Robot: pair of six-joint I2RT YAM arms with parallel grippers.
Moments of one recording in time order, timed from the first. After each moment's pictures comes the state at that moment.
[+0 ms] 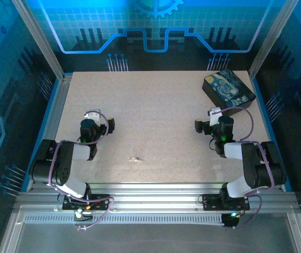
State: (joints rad) left arm -0.03 1.55 0.37 0.78 -0.05 -0.11; right arm 0.05 1.51 0.42 0.63 -0.07 -0.07
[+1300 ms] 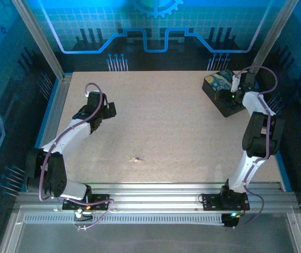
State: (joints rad) left arm -0.16 1.42 0.96 -0.32 -0.31 -0.36; right arm -0.22 1.93 1.49 -0.52 -0.20 -0.02
